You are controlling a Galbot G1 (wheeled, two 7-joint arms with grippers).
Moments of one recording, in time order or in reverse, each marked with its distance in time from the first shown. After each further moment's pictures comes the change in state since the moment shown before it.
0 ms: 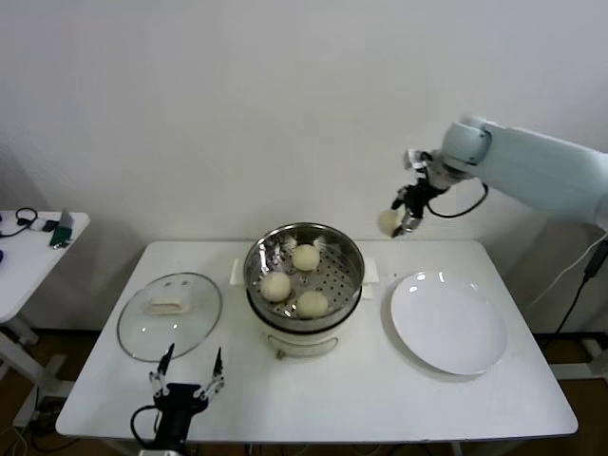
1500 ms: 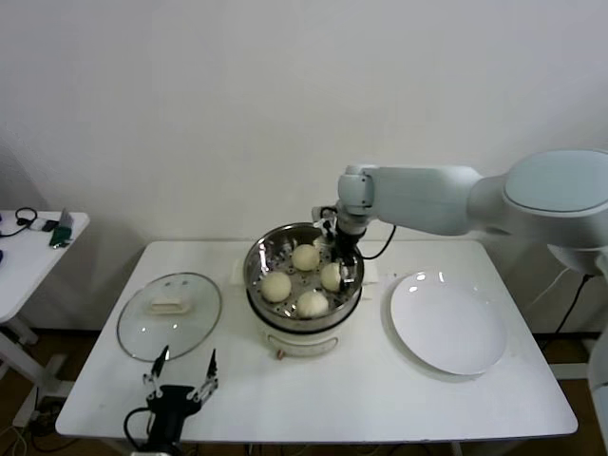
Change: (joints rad) left arm 0.010 0.024 -0.024 0.002 -0.036 -0.008 0.004; right arm -0.061 0.306 -0.202 0.025 0.072 -0.067 0.042
